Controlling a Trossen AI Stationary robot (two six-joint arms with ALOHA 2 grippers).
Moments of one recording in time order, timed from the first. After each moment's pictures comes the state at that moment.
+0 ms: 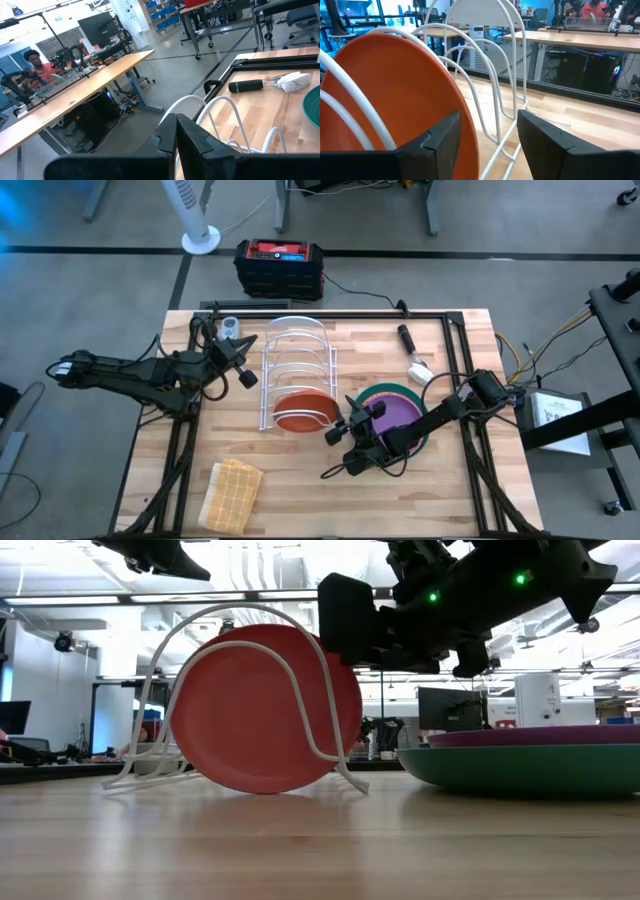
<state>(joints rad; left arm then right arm) -0.11 0.77 0.69 -0.08 -0.89 0.25 0.44 1.98 1.06 0.18 1.41 0.76</state>
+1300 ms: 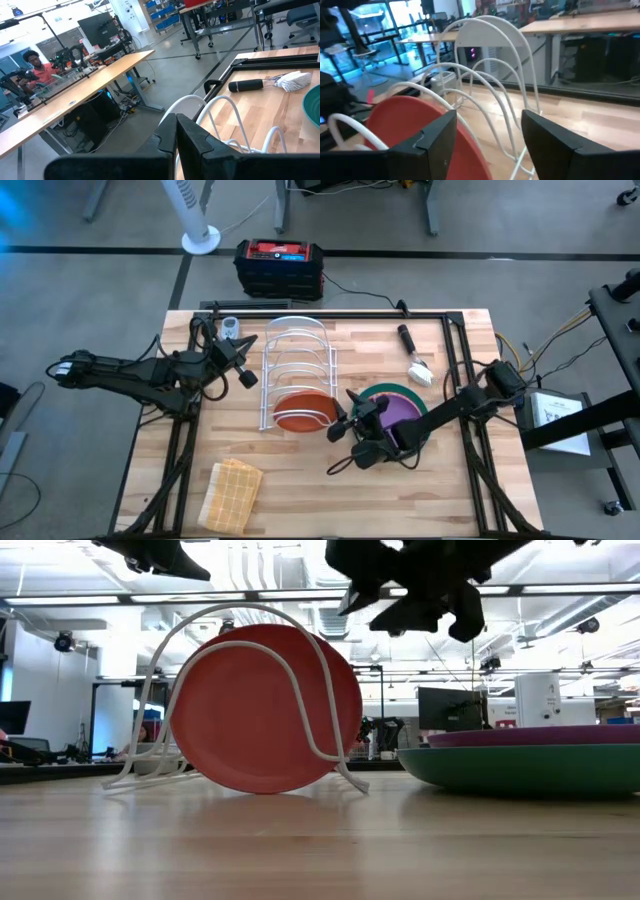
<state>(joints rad) -0.11 0.77 0.69 -0.08 -0.89 0.25 0.44 1.82 1.06 0.16 1.33 0.78</state>
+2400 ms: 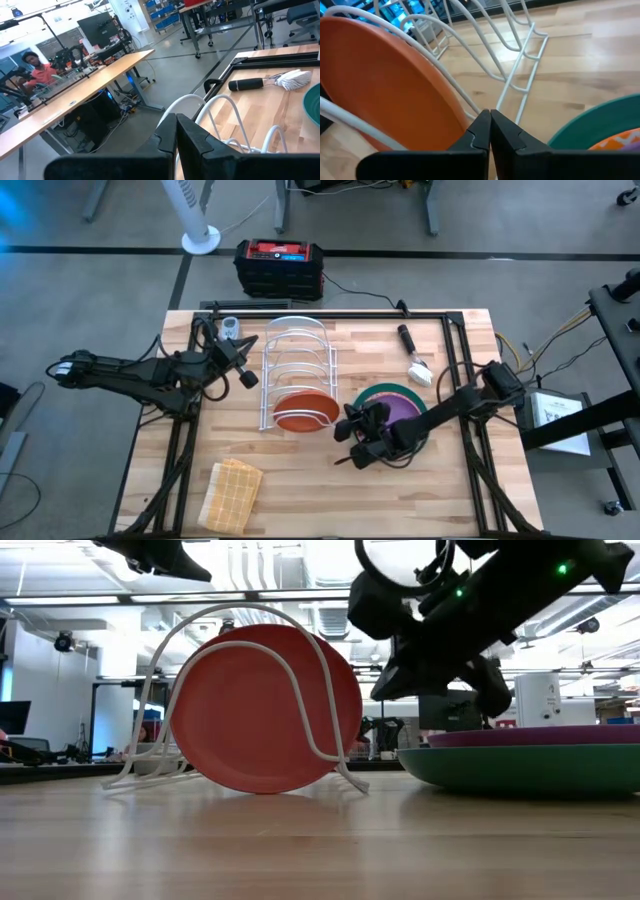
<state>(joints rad) -0.11 0.78 0.69 -0.07 -0.89 0.25 0.43 1.86 1.01 -0.18 1.07 1.43</state>
